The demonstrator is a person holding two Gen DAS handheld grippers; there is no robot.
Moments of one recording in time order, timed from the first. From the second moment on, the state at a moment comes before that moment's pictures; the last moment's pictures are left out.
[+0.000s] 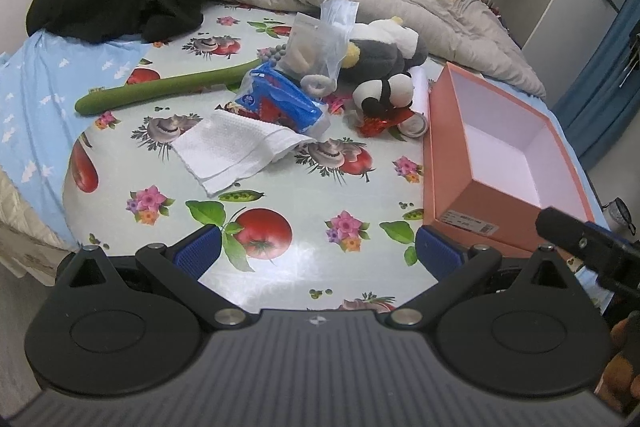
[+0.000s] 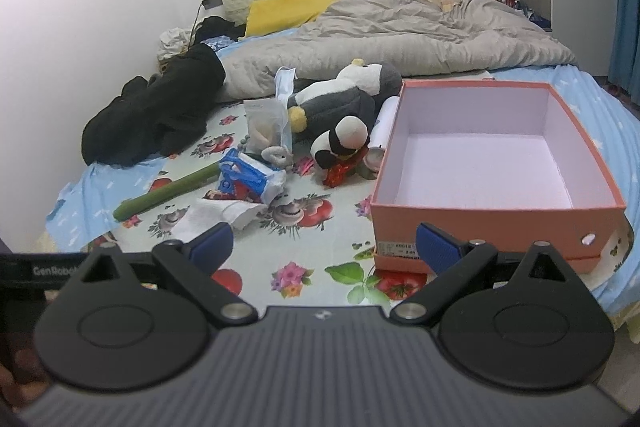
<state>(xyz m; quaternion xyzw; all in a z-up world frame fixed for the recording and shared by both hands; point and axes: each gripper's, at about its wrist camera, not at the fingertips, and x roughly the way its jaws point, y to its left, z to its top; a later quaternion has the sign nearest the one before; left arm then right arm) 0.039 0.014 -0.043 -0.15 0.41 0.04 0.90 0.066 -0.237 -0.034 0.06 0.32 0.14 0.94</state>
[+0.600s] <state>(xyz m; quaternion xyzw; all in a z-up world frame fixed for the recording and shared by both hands) 0.124 0.052 -0.091 -0.18 0.44 0.07 0.88 0.174 -0.213 -0.046 0.06 0.34 0.15 0.92</state>
